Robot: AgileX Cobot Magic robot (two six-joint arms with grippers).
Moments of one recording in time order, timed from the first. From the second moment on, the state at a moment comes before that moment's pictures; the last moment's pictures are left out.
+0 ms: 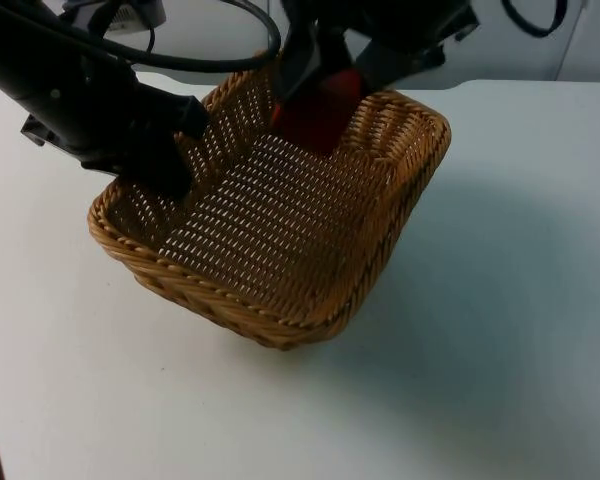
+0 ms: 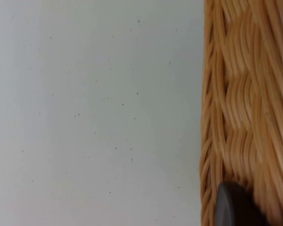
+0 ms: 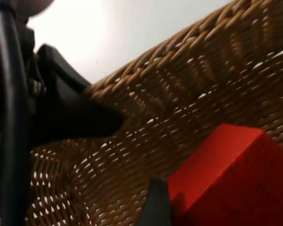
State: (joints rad) right arm 0.50 1.98 -1.58 0.45 0.75 -0.35; left arm -0.22 1.95 -1.22 -0.74 0.66 0.70
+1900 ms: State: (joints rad) right arm 0.51 1.94 -1.81 -0.13 0.95 0.02; left arm -0.22 1.95 -1.22 -0.74 0.71 0.73
